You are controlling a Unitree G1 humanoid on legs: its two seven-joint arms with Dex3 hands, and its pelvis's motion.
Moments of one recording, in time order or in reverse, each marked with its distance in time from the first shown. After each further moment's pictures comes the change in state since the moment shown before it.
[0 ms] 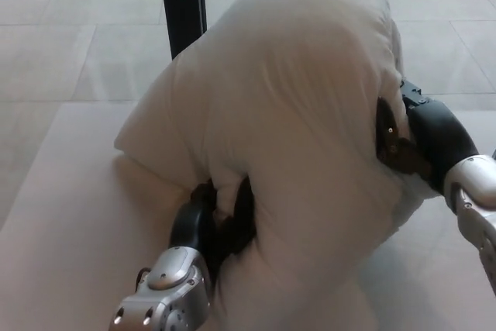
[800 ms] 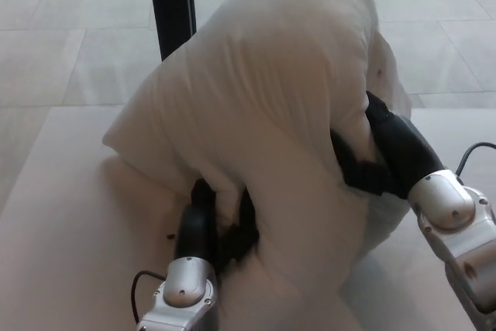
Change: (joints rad) left_arm 0.037 0.010 -0.080 0.065 0.133 -0.197 0.072; right_arm 0.025 0.001 0.178 -0.014 -0.181 -0.005 -0.092
